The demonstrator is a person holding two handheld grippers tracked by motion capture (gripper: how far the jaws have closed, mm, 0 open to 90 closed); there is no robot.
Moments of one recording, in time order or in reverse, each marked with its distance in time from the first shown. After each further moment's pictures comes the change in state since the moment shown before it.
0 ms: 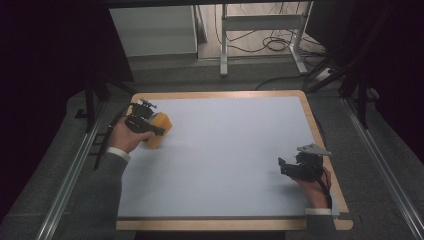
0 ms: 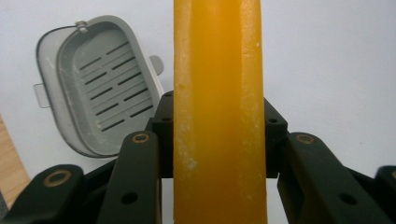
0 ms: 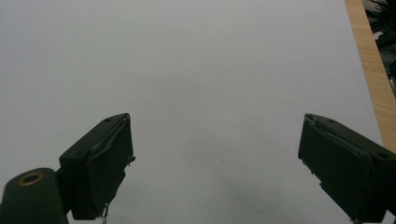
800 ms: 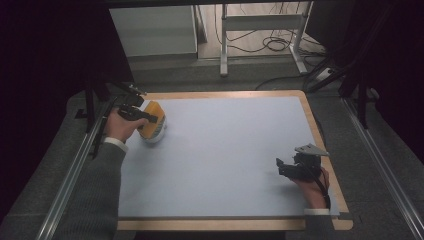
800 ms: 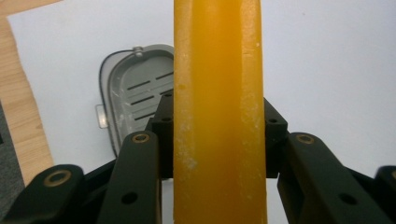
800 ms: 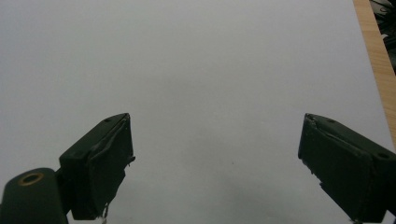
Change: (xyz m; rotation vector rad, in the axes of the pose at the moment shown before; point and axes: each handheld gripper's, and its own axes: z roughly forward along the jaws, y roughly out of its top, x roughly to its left) left arm 0.042 0.017 -0.001 -0.050 0.023 -0.128; right arm 0.006 0.000 0.000 0.000 0.011 -0.013
